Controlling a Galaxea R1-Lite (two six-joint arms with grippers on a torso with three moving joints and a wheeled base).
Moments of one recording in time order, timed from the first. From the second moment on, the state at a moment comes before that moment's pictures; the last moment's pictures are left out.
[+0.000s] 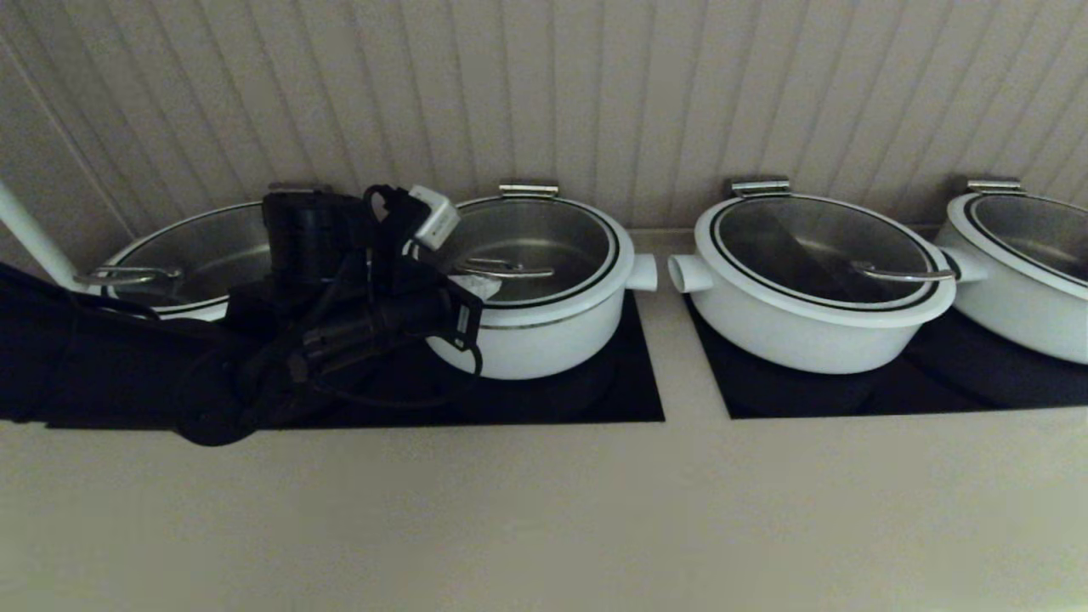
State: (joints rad) left arm -0.43 1.81 -1.00 -0.62 -0.19 0.16; right arm -0.01 0.00 0.00 0.00 0.03 -0.06
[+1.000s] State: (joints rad) left arm -0.43 1.84 -1.13 -0.62 -0.19 0.16; right arm -0.01 0.00 0.00 0.00 0.03 -0.06
